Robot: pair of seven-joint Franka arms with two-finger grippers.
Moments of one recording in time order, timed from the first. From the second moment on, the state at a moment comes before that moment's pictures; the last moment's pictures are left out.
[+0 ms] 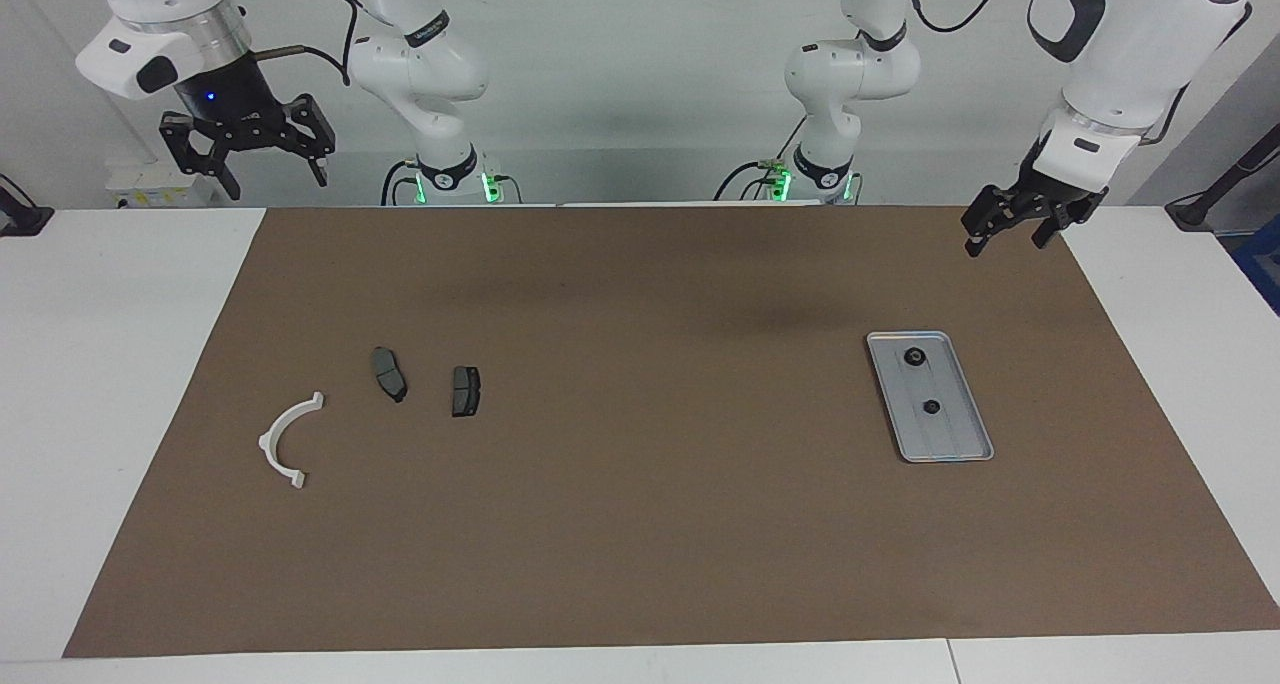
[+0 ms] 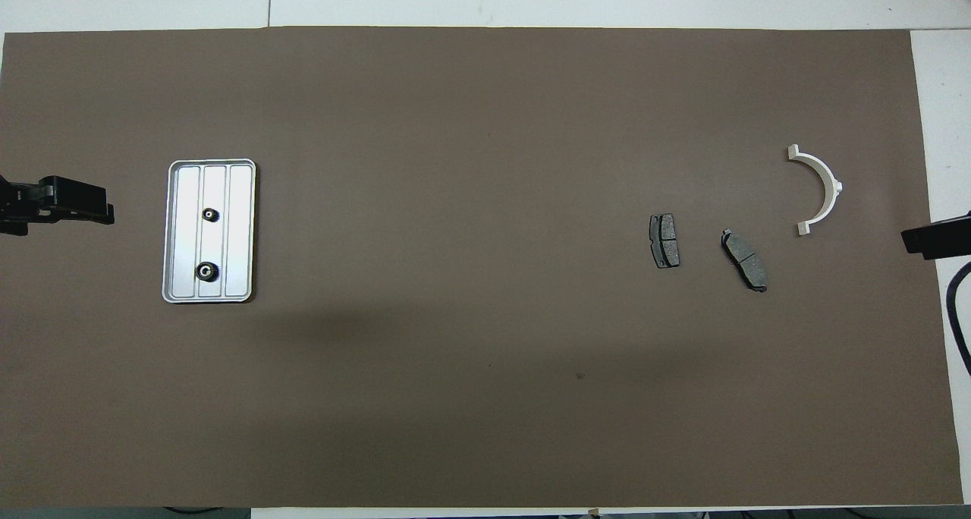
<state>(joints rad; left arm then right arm) -0.03 -0.06 0.01 -1.70 0.01 1.66 -0.07 -0.15 -0.10 0.09 -1.56 -0.01 1.47 -0.29</state>
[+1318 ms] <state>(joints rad) -0.03 -0.06 0.01 -1.70 0.01 1.66 -0.07 -0.15 -0.09 0.10 -1.57 0.00 1.47 0.06</state>
